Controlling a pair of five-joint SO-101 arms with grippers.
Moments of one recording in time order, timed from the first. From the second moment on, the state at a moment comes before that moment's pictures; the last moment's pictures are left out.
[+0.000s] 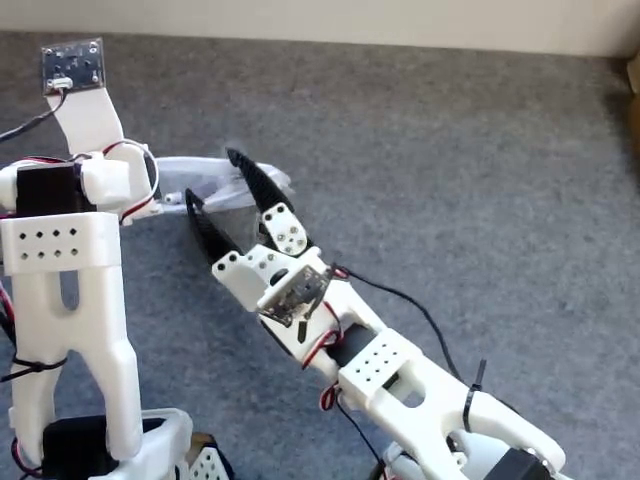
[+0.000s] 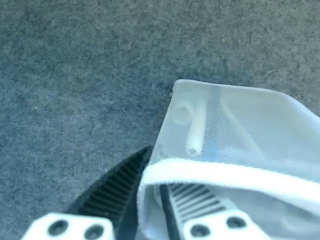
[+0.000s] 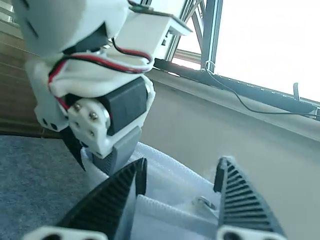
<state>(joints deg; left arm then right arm) -14.5 -12.7 1.9 86.4 13.1 -49.4 -30.3 65.0 -42.9 20.1</state>
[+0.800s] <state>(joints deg) -14.9 -12.7 2.1 86.0 13.1 -46.8 -86.5 81.5 16.6 15.9</state>
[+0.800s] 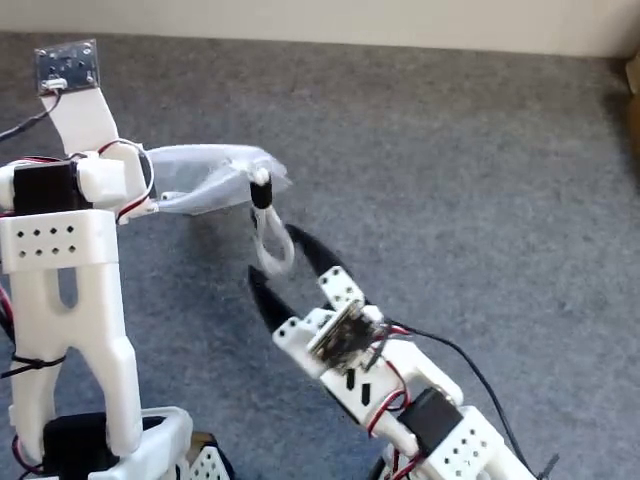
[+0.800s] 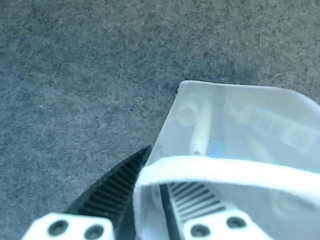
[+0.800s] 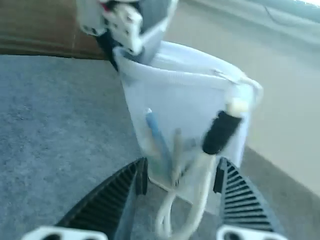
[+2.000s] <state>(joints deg) -14.7 -12.7 2.1 86.0 13.0 -42.5 -46.9 69.6 -13.4 2.2</state>
